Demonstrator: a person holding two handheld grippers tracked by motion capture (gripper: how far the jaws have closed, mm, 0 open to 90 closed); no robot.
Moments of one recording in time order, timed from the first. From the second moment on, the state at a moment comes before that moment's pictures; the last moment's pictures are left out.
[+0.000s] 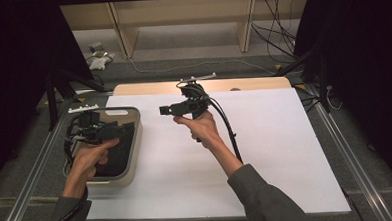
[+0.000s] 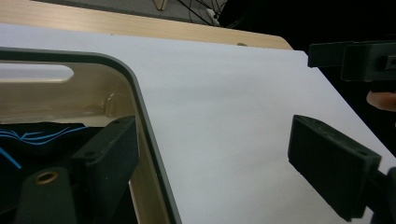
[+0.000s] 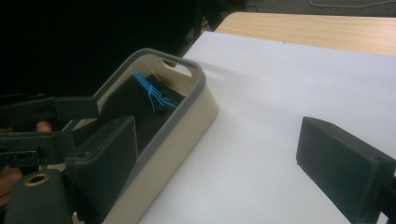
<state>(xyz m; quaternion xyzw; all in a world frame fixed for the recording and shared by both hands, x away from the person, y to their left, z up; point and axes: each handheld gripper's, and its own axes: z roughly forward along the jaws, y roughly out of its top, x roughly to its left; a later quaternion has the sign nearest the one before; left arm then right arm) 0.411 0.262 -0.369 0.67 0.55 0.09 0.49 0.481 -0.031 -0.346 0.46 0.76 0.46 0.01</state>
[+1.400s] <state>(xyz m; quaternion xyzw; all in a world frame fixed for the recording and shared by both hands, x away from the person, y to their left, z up) 0.402 0.222 -0.375 0.69 0.50 0.10 0.52 0.460 -0.100 -0.347 0.46 0.73 0.50 0.05</state>
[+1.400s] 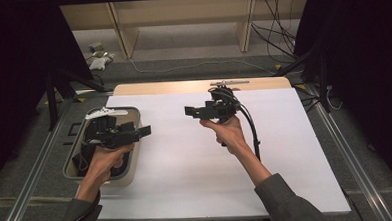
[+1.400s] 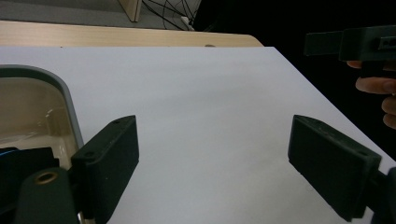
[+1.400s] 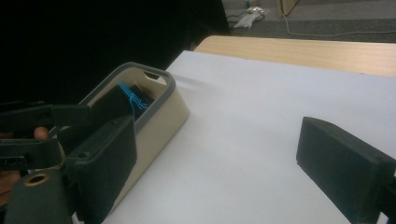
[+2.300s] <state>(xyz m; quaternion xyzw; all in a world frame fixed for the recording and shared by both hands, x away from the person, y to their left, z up) 0.392 0.197 -0.389 0.72 0.46 0.09 0.52 0.429 -0.158 -0.367 0.44 0.72 0.53 0.08</state>
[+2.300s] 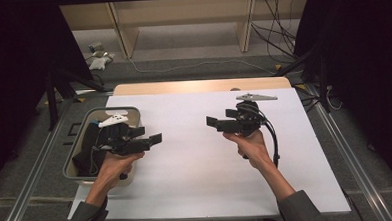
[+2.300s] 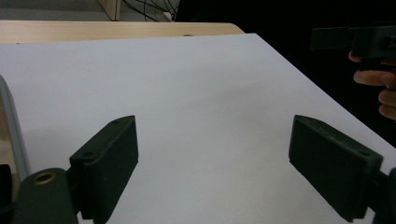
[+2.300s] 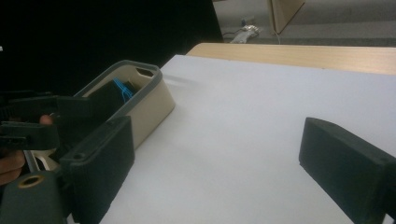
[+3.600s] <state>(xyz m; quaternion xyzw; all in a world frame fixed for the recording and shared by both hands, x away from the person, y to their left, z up) 0.359 0.172 -0.404 0.73 0.38 0.12 0.55 0.375 -0.204 -0.389 0.40 0.72 0.56 0.12</state>
